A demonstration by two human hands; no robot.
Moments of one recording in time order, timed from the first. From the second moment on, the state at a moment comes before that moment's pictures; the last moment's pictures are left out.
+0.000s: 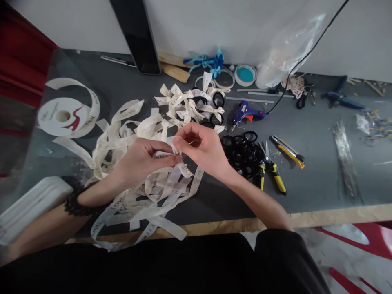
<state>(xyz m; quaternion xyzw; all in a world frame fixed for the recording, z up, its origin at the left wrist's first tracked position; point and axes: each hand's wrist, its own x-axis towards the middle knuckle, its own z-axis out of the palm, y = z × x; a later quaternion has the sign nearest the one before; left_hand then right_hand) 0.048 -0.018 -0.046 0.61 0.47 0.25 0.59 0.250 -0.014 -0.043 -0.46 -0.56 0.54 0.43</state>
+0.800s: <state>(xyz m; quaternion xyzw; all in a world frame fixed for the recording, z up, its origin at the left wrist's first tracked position) 0.055 -0.019 -0.058 0.47 0.49 0.43 0.59 0.258 -0.011 -0.035 -0.52 -0.62 0.47 0.35</state>
